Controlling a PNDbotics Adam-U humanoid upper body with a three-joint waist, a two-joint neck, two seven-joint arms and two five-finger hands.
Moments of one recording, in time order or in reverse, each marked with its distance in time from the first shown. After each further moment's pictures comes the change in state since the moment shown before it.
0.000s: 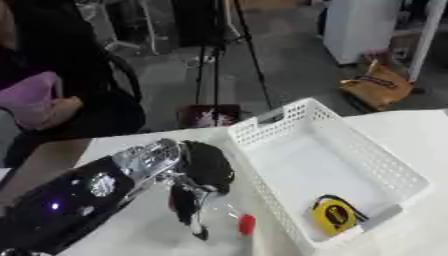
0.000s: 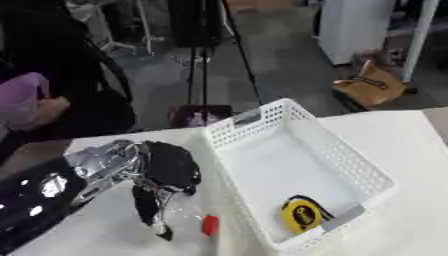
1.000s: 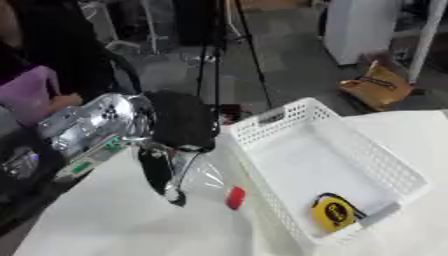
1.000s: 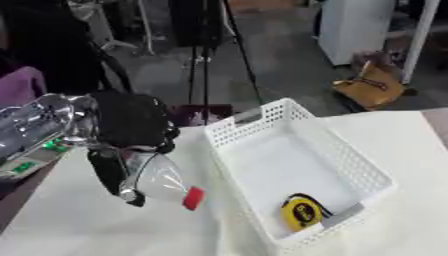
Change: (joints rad) left arm 0.056 0.197 0.205 -0.411 0.053 0.169 -0.169; right arm 0.001 -0.007 -0.005 0.000 0.000 0.004 -0.003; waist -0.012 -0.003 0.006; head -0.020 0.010
